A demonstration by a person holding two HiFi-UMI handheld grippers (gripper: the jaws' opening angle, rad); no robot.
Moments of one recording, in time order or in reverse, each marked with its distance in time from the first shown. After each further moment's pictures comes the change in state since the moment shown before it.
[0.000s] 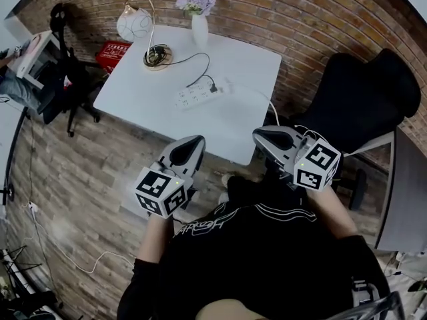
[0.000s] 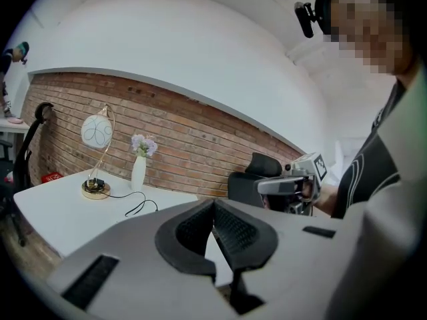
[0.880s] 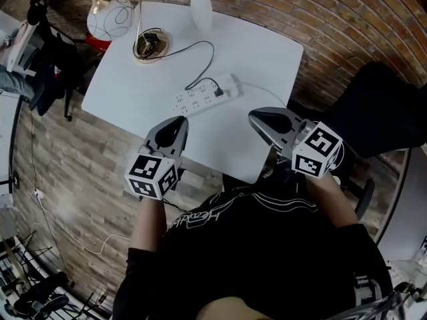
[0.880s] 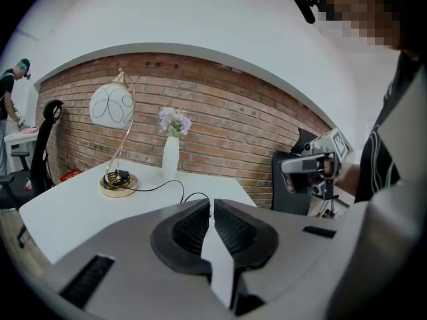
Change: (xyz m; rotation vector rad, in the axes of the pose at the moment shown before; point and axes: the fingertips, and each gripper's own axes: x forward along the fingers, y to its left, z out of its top) left arm 0.106 0.171 -0.021 0.008 0.166 0.193; right arm 0.107 -0.145 -0.003 0.108 0.027 0.060
